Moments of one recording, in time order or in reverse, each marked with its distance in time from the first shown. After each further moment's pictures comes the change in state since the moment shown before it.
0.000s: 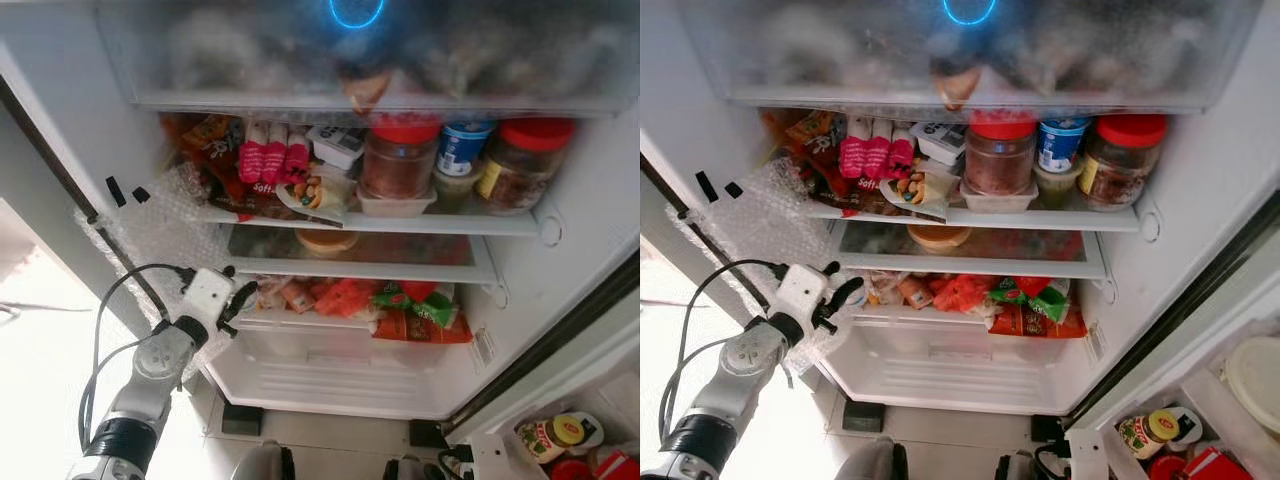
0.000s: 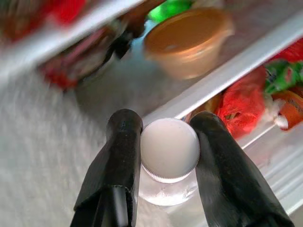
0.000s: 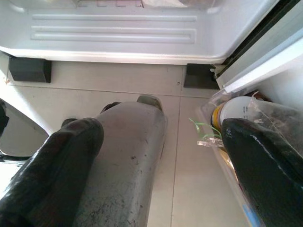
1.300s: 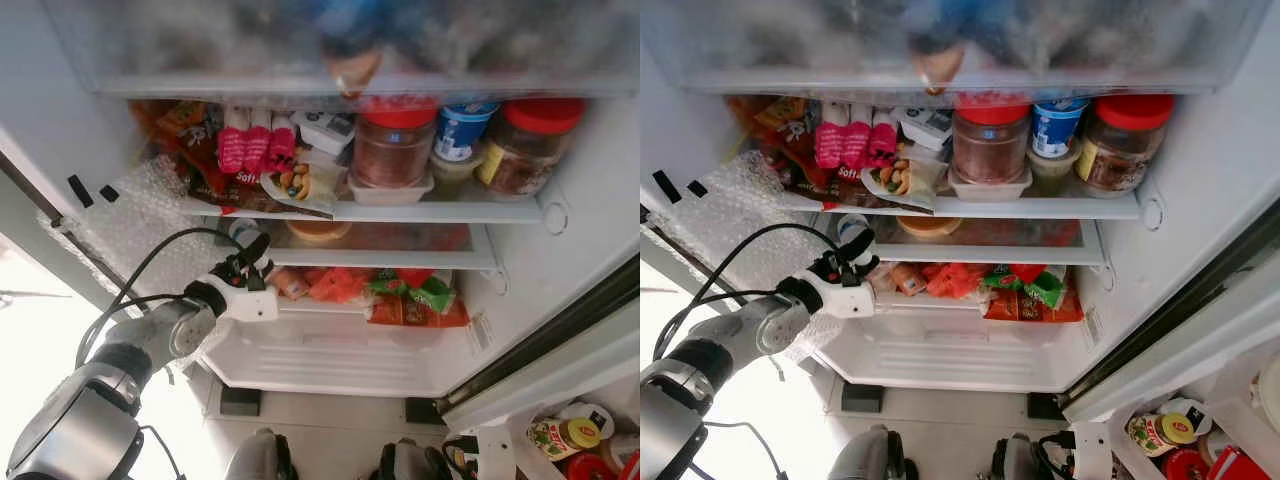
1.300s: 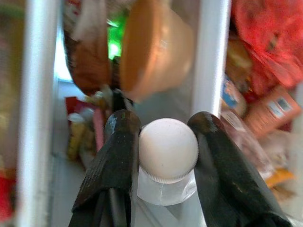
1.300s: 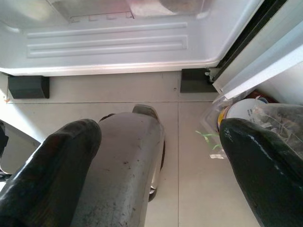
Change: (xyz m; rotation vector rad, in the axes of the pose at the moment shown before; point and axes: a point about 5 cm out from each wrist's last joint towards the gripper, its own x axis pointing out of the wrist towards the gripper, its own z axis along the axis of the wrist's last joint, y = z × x) left arm 0.032 0.002 0.005 0.894 -0.078 -0.070; right arm -0.002 -0.001 0.009 0.038 -0.126 0.003
